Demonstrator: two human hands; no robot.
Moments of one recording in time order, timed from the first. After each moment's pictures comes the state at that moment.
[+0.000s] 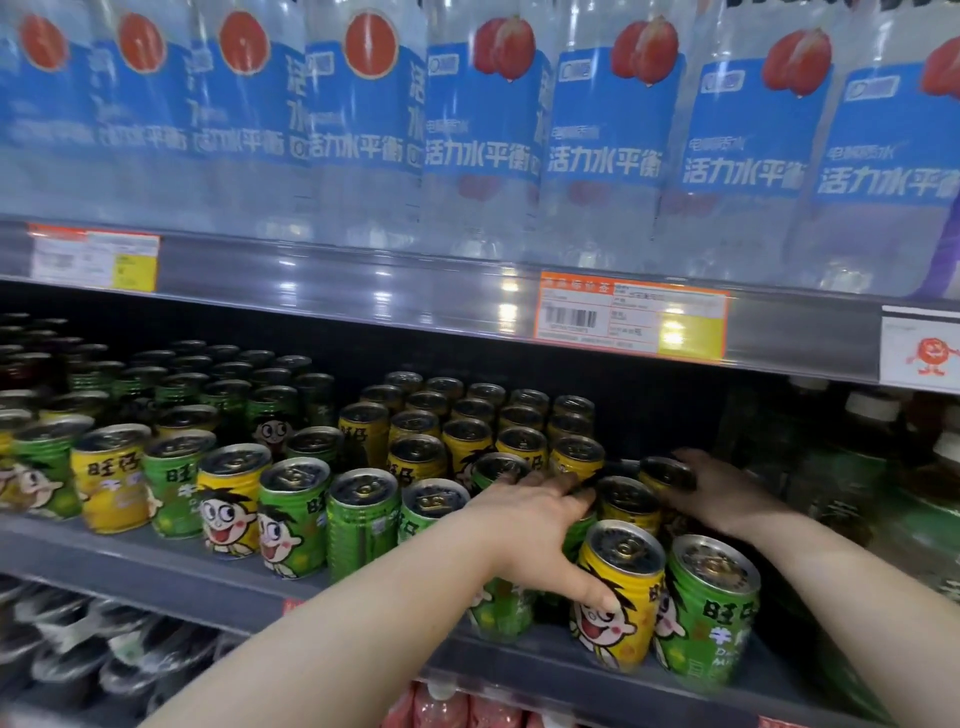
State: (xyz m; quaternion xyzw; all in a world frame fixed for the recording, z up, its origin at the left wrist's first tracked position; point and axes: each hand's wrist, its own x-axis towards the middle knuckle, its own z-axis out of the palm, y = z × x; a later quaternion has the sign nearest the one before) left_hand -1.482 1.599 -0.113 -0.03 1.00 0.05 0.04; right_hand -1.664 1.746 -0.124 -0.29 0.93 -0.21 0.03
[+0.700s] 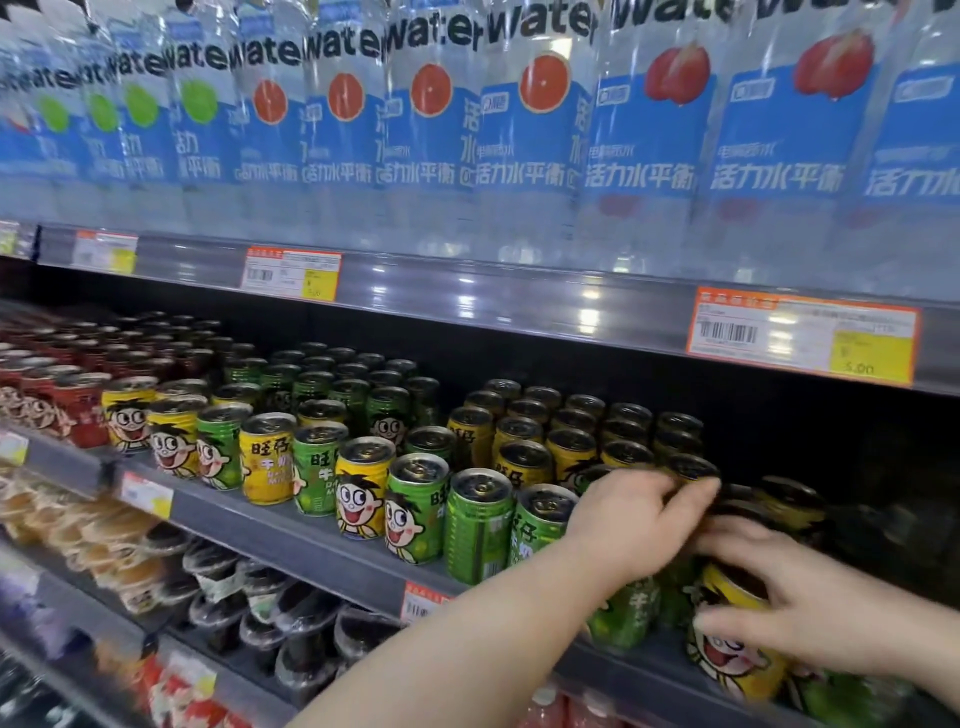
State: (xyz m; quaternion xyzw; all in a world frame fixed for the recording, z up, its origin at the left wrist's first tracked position) left_hand -1.473 1.598 -0.124 -0.09 0.91 0.29 -0.26; right_hand -1.551 1.742 -0.112 -0.57 0.81 -0.07 0.06
